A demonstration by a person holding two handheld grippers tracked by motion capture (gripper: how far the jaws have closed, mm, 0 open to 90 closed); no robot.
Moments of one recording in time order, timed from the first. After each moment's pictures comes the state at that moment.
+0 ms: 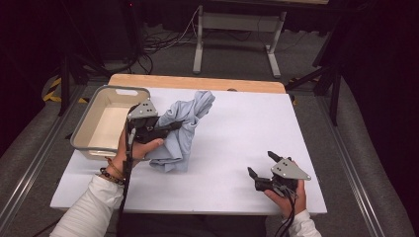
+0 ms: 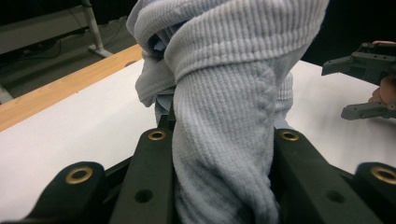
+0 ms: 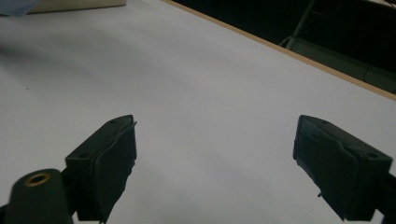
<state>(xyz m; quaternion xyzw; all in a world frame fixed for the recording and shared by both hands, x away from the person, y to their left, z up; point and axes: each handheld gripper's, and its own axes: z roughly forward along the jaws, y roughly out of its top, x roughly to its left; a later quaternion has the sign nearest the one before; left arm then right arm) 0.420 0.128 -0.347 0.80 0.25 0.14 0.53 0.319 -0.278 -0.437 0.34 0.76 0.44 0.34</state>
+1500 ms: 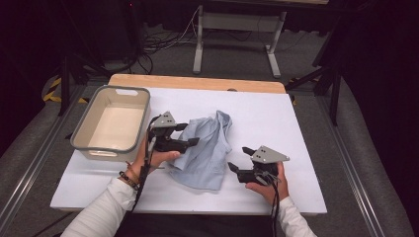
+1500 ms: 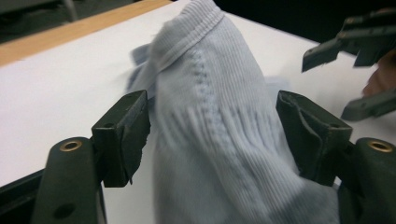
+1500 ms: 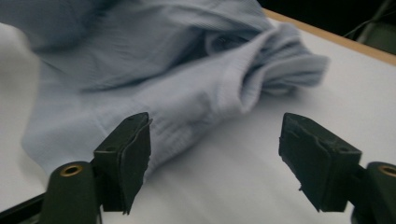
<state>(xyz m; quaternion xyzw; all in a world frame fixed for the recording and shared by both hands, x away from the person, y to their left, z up) 0.429 0.098 -0.398 0.81 0.25 0.10 0.52 0.353 -0.229 -0.425 0.31 0.80 0.46 0.23</state>
